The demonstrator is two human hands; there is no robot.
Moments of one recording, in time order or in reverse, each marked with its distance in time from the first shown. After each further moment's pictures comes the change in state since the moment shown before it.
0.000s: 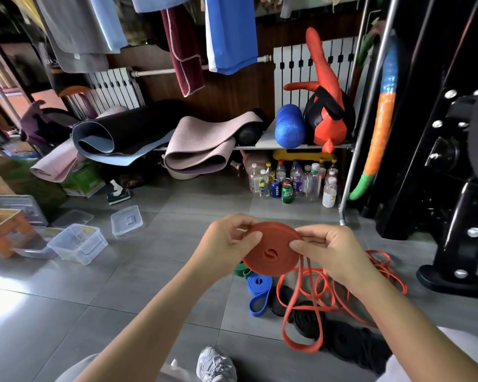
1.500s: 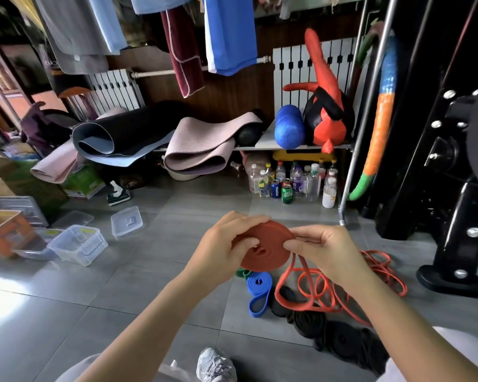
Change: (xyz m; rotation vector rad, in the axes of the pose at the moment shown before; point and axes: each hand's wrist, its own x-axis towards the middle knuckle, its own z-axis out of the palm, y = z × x) left_hand -0.005 -0.006 -0.003 0.281 0.009 0.324; right_hand 0.000 -0.002 0.006 0.075 -0.028 -0.034
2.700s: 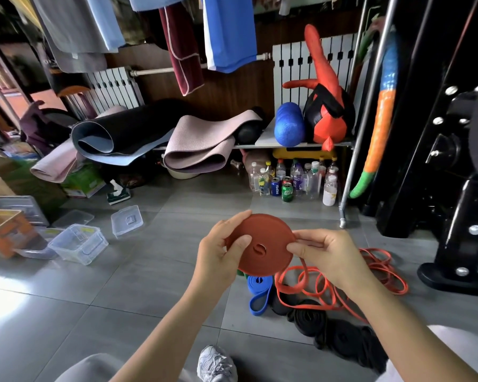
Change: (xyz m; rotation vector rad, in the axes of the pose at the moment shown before) left_hand -0.014 -0.007 0.024 -0.358 0.266 -0.246; right_hand -0.005 0.010 -0.004 -0.031 0.060 0.061
